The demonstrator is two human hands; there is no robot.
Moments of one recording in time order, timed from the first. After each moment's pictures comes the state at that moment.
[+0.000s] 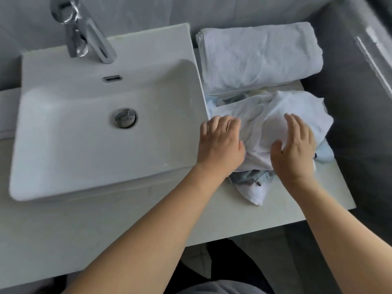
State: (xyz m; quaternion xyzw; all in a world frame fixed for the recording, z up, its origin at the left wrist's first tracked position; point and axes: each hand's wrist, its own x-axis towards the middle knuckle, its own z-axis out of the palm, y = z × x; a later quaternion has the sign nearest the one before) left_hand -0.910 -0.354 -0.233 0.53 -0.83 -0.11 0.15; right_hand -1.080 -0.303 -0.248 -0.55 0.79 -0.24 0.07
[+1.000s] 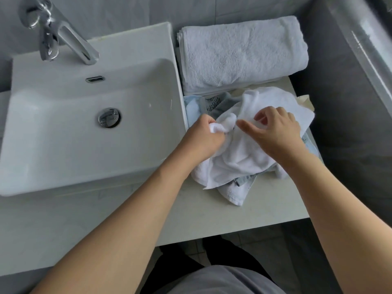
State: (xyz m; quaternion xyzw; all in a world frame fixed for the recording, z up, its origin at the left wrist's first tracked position) left_hand -0.938 -0.367 -0.193 0.65 -0.60 -0.45 0.11; right_hand -1.119 -0.341 -0.214 -0.56 0.78 -0.15 0.22
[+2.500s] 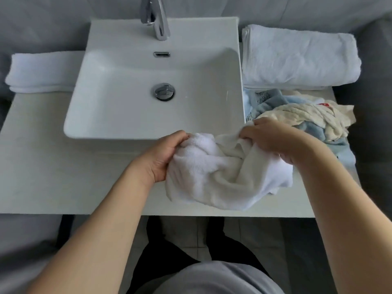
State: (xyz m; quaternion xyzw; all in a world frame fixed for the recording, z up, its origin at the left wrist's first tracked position) left_hand -0.733 -0.277 -0.189 0.53 -0.21 -0.78 0.26; right_hand -0.959 -0.313 -0.137 -0.58 0.68 0.00 0.46
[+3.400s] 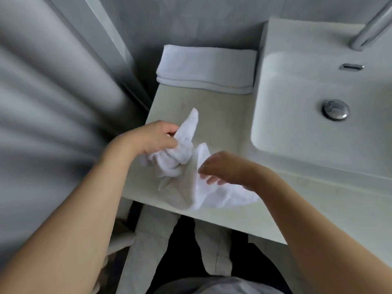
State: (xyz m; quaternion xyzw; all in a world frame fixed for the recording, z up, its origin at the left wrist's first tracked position) left_hand -0.231 -0.284 -0.171 0.70 -0.51 -0.49 0.03; right_hand -0.452 -0.290 -0.208 -0.74 0.41 0.13 0.51
